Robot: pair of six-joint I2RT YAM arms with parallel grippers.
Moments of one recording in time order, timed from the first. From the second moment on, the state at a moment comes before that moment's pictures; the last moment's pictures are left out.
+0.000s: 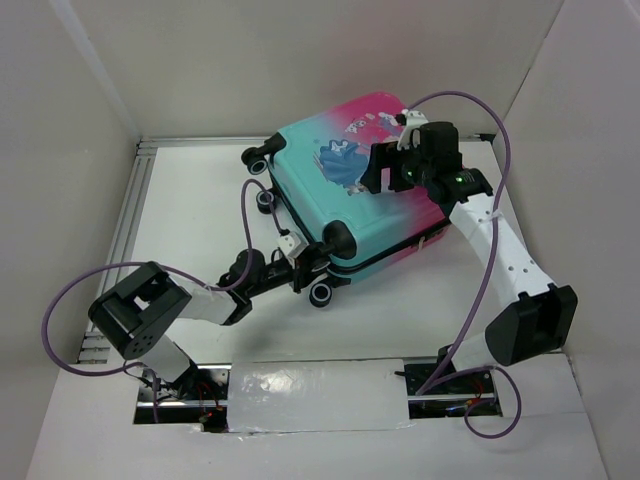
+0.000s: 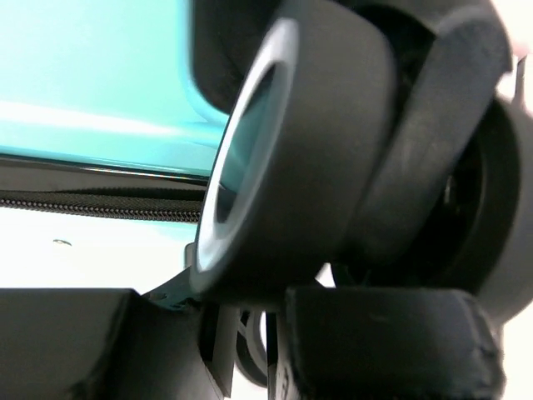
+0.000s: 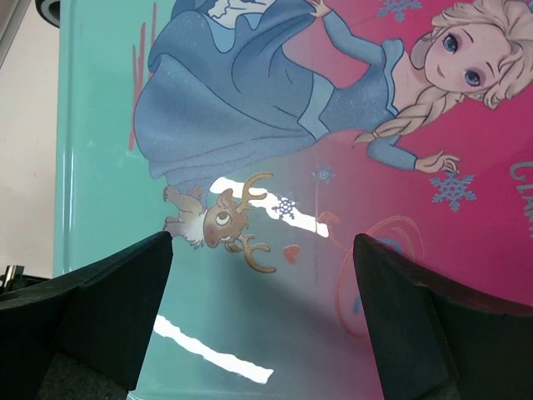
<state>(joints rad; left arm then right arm) -0.69 1.57 0.42 1.05 0.35 -0.17 0.27 1.43 1.42 -0.51 -0.25 0.13</state>
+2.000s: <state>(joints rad) -0.92 1.54 0.29 1.23 -0.02 -0.26 0.74 1.27 1.07 -0.61 -0.23 0.30</state>
